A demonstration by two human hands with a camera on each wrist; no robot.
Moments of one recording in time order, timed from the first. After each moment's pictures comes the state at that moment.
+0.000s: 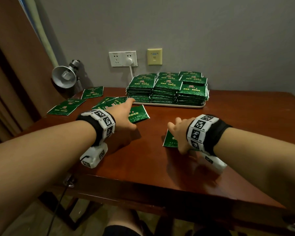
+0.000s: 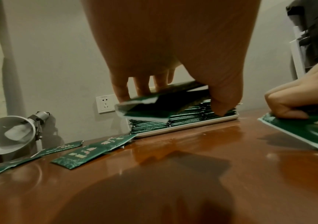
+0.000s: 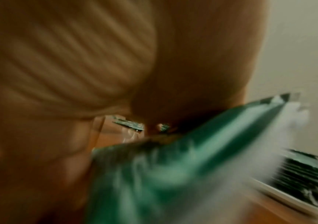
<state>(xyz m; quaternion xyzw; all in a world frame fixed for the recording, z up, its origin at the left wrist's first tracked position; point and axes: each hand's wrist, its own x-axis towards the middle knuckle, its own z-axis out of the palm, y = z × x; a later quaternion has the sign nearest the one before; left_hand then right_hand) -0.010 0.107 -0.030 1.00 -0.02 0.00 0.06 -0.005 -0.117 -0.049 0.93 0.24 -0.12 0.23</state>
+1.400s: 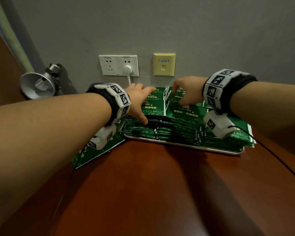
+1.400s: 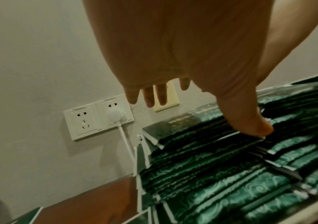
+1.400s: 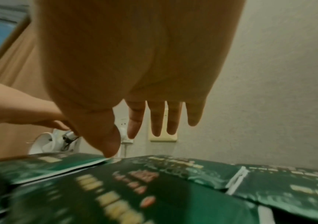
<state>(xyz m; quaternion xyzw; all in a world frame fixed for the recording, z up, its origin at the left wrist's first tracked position) 0.251 0.130 0.015 0.99 -0.09 -0.02 -0.08 0.304 -0.069 0.039 0.96 0.26 0.00 0.03</state>
